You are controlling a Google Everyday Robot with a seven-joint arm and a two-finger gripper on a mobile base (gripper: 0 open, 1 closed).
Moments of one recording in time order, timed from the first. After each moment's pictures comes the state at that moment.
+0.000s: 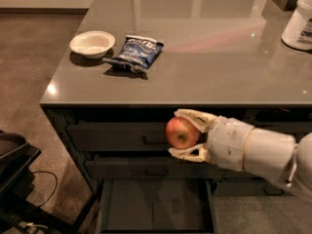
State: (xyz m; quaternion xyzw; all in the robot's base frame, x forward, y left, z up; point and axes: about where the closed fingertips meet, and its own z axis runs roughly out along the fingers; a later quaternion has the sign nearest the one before) arm 0.431 -0.068 0.846 -0.64 0.50 0.01 0.59
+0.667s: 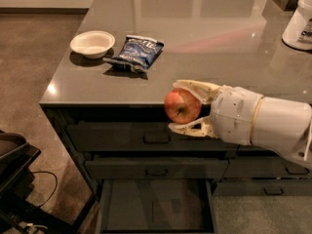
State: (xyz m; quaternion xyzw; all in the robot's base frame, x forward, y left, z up) arm 0.444 -0.061 0.924 -0.66 0.45 -0.03 0.60
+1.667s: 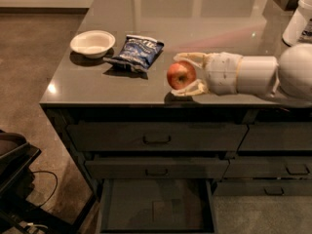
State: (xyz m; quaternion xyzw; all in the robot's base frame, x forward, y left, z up) arm 0.569 -0.080 0.906 -0.66 0.45 0.02 0.60
